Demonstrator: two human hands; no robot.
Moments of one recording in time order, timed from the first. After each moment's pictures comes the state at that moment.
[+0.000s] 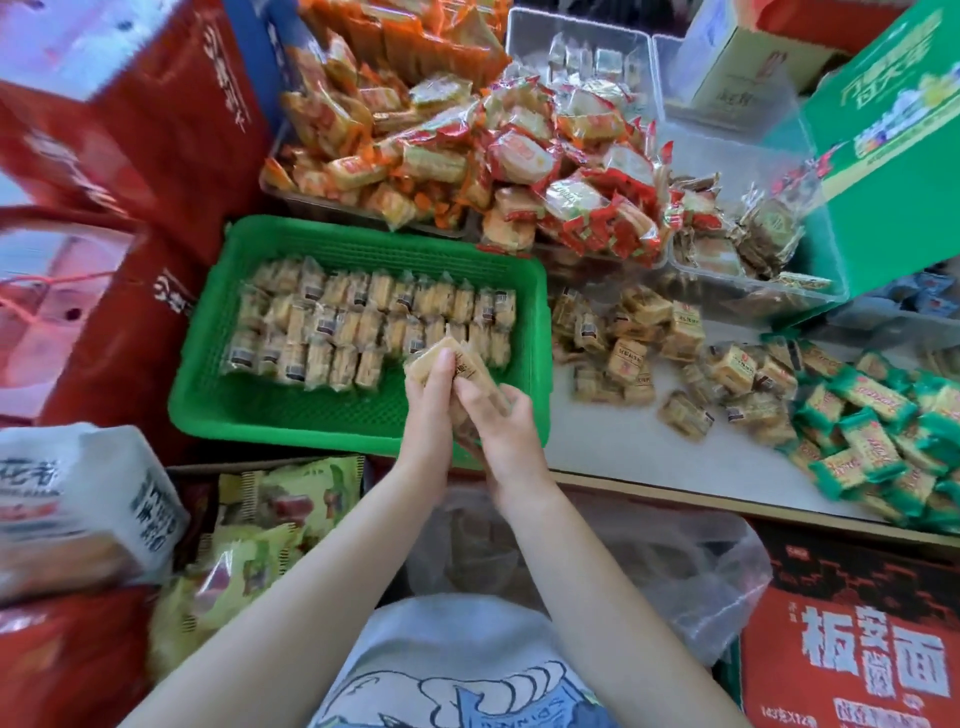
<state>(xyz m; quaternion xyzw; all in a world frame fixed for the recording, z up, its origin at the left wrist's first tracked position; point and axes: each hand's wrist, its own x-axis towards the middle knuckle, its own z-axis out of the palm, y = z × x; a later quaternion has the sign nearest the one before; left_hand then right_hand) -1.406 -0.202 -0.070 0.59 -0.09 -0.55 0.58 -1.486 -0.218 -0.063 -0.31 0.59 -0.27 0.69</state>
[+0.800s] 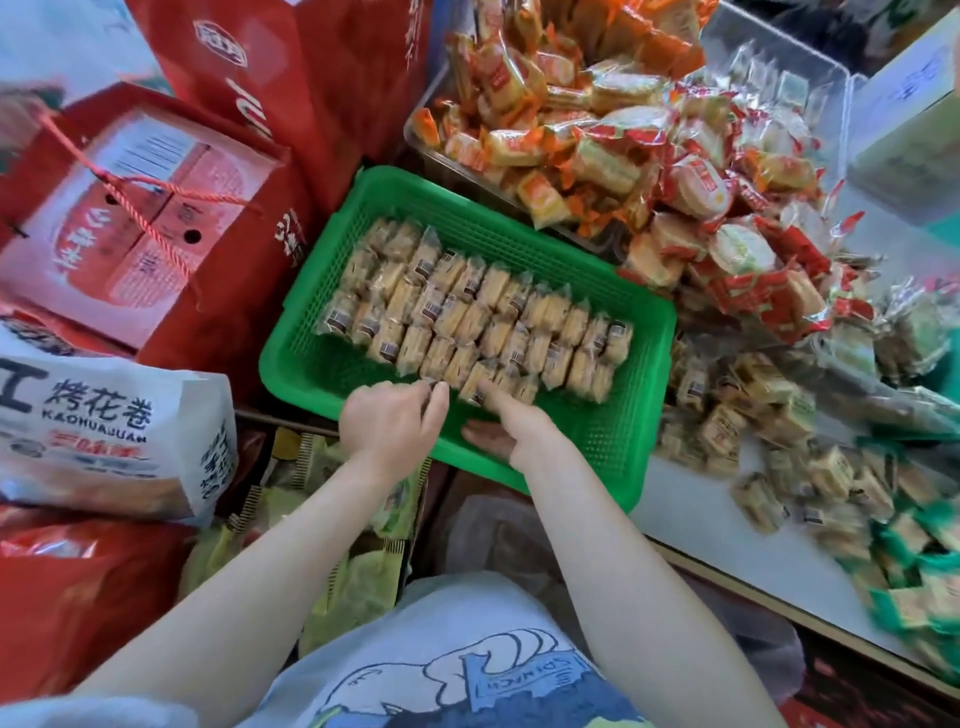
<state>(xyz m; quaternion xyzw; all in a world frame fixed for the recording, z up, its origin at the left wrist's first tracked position) -1.263 -0.161 -0.152 0.84 -0.51 -0.07 0.16 -1.374 -0.275 -0.133 -0.23 0.71 -0.03 0.67</state>
